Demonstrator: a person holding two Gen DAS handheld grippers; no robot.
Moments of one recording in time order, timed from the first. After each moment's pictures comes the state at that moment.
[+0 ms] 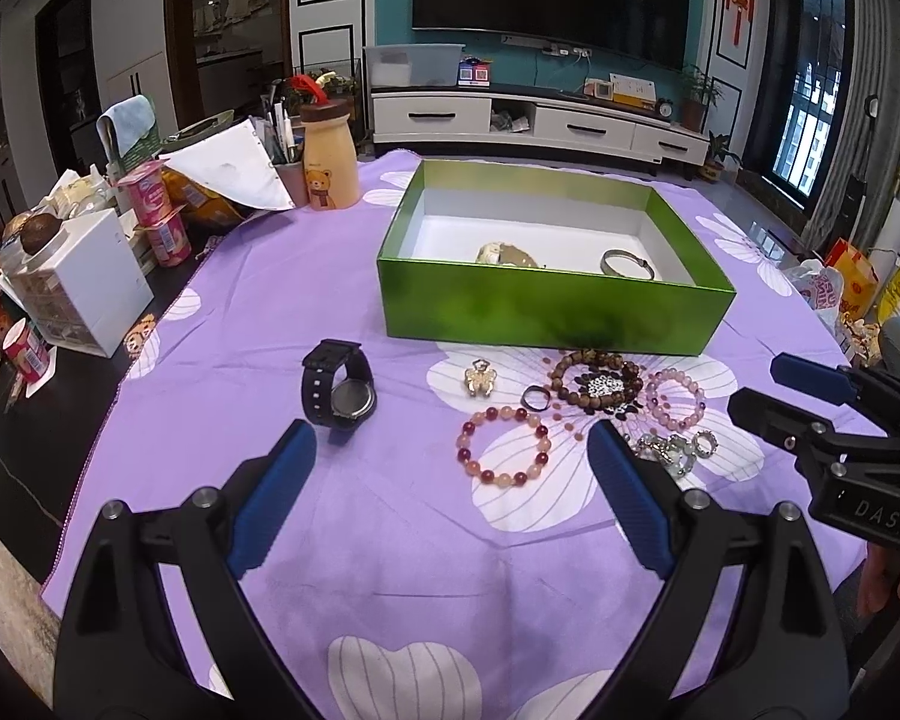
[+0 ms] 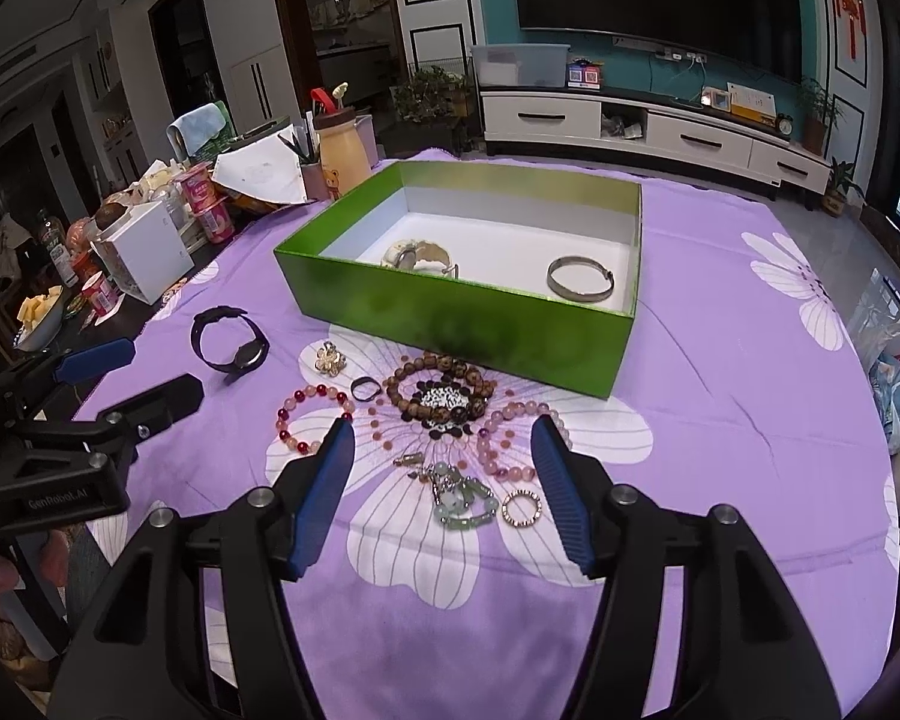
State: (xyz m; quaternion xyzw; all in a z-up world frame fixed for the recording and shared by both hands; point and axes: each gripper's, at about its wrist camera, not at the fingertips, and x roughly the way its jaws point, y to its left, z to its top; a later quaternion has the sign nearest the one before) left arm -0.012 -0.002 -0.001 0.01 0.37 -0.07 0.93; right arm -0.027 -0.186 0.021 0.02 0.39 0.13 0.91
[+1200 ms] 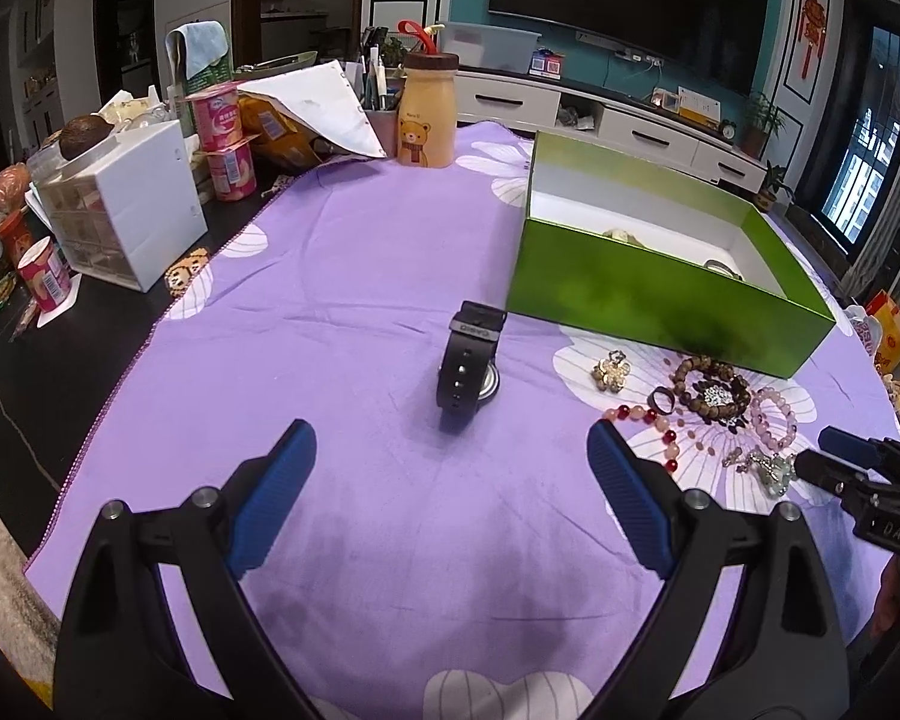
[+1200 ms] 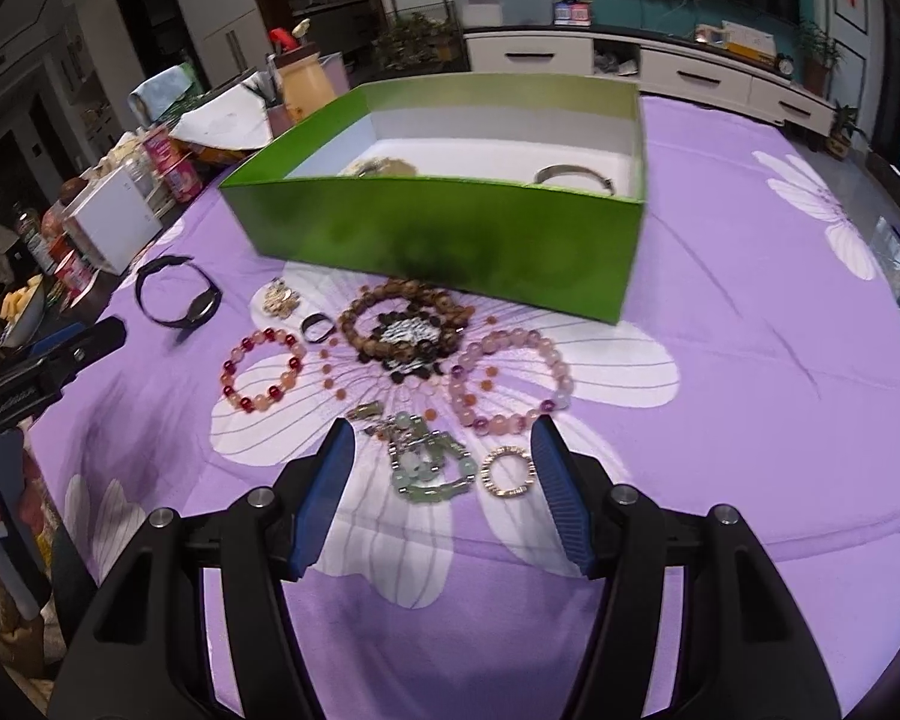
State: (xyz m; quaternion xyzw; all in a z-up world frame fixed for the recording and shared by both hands) left arm 0.016 0.060 -0.038 -0.04 0.39 -0.01 0.92; right arm -0.001 -0.195 -0.031 0.04 0.45 0.13 0.88
